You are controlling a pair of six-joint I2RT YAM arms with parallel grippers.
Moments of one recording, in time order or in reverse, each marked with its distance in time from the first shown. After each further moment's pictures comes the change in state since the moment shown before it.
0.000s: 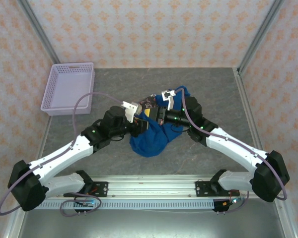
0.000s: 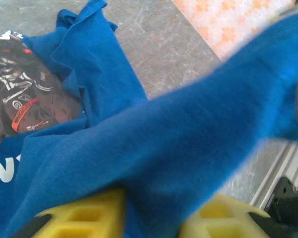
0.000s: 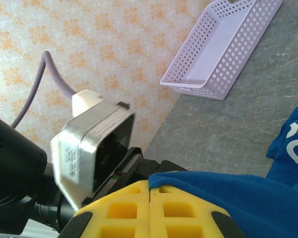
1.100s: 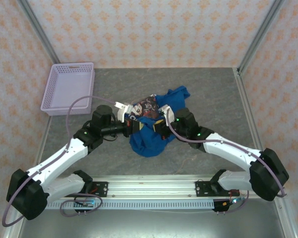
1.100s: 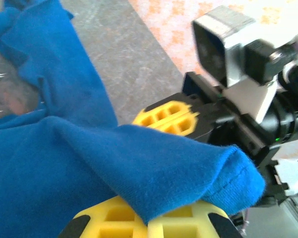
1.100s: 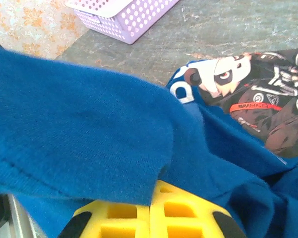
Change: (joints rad) left arm 0.180 -0.090 -0.110 0.074 0.338 -0.068; right arm 0.006 0.001 -0.161 -0.149 0.188 -0.543
